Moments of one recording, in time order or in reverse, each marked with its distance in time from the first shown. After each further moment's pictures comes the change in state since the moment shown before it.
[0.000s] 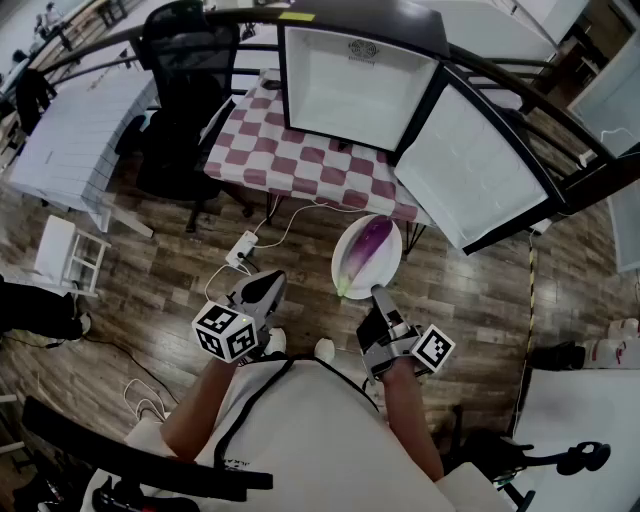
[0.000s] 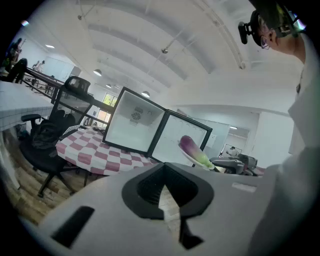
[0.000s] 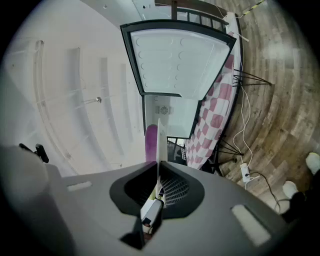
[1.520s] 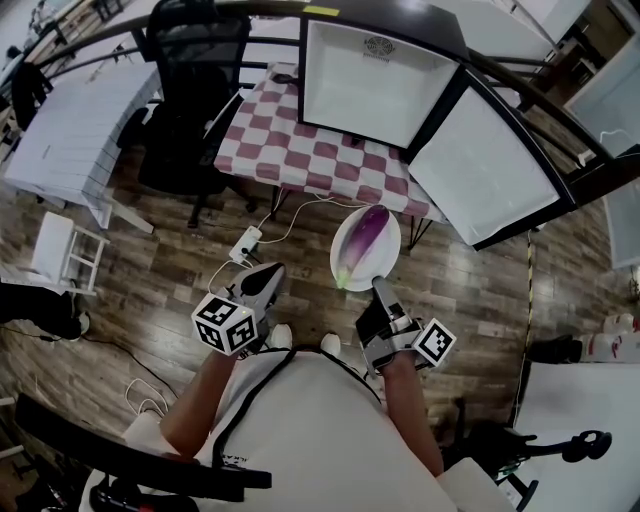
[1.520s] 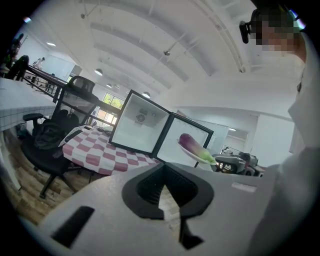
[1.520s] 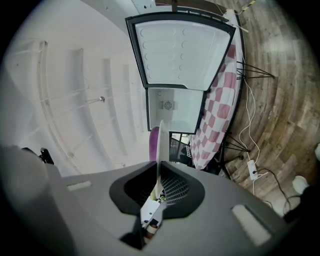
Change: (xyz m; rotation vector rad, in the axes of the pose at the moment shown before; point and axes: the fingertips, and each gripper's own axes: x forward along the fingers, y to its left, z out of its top) left arm -0.037 0.052 0.010 -0.010 -0.006 -0.018; right arm 0.042 0.014 -0.050 0.002 -0.014 0.044
